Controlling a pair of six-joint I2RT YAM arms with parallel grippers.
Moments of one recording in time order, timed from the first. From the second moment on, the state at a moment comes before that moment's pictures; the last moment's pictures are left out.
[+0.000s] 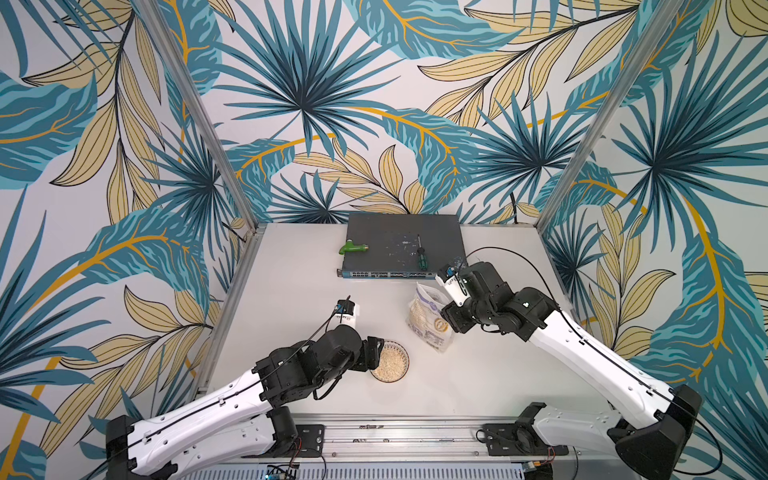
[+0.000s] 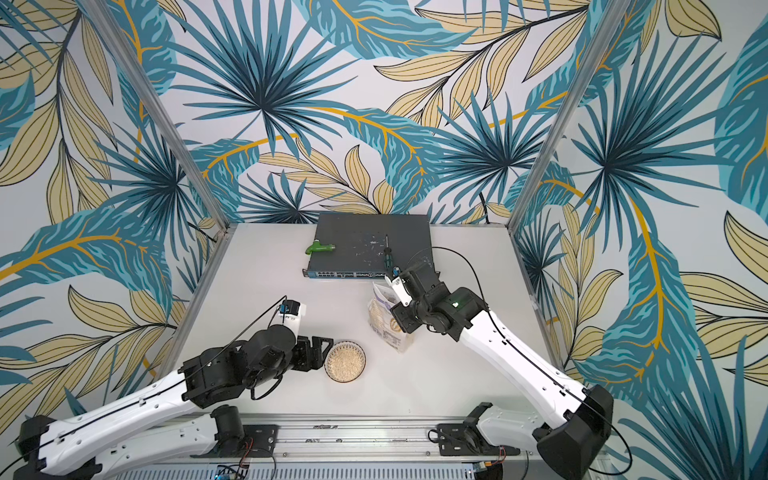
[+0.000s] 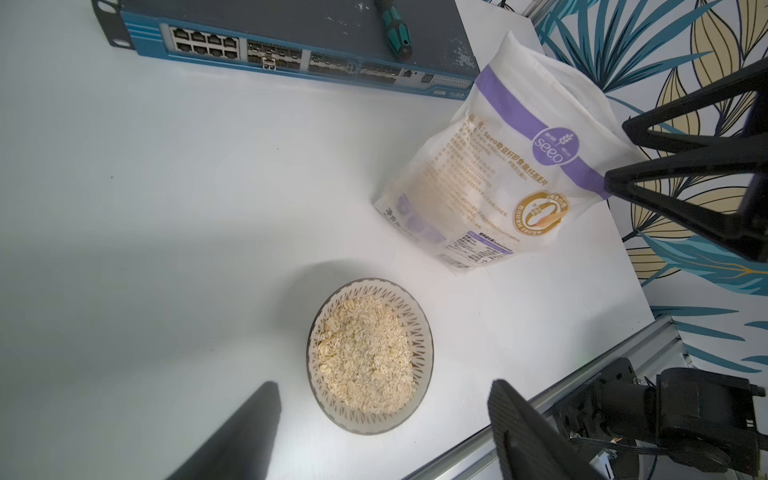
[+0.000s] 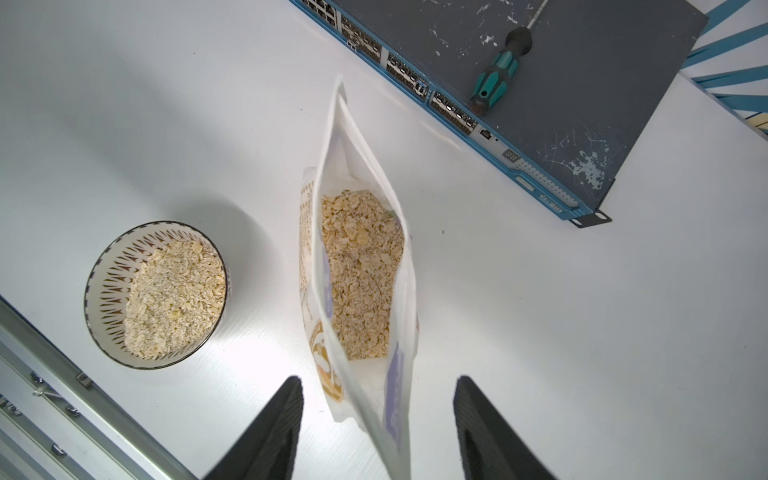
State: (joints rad) left arm -1.02 0.84 0.78 -0.65 -0.27 -0.84; right arm 0.80 1.23 1.19 -0.90 0.12 -0.03
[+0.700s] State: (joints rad) left arm -1.02 0.82 0.76 -0.64 -0.26 -0.93; right arm 0.80 1.31 1.18 -0.88 0.12 0.20
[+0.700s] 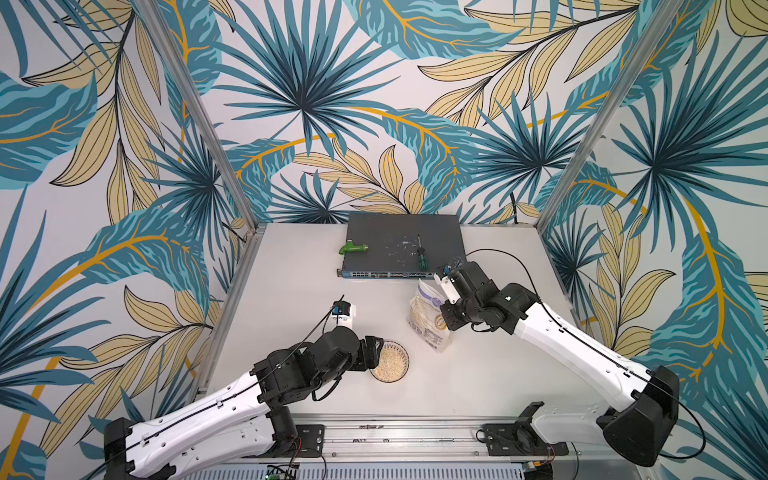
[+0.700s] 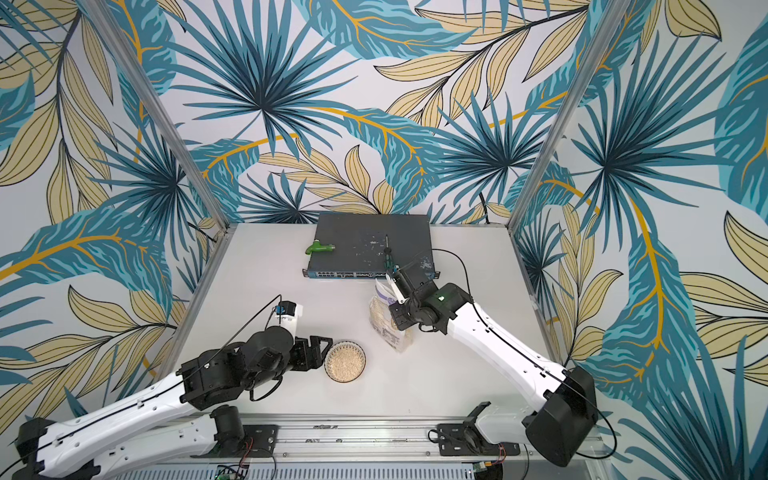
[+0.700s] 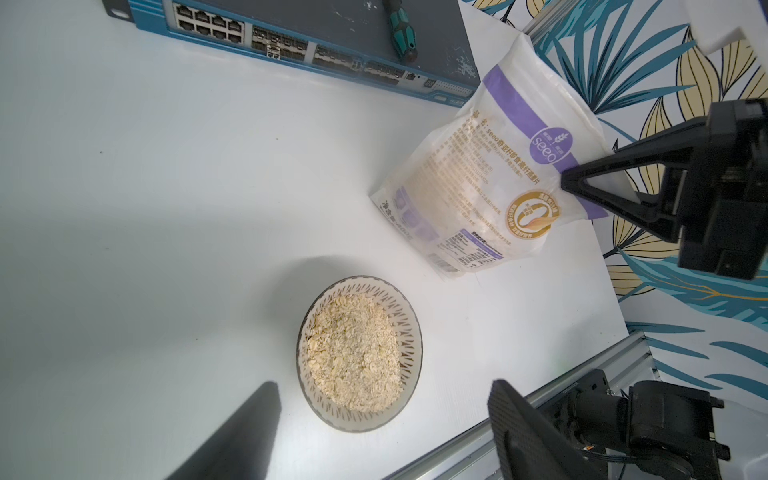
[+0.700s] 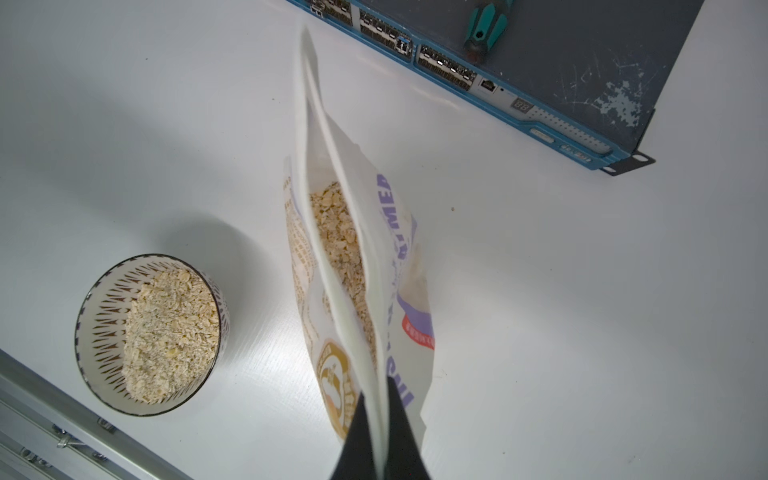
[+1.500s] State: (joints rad) left arm -1.02 0.82 0.77 -0.67 -0.27 -0.98; right arm 0.80 1.31 1.15 -0.71 0.13 0.21
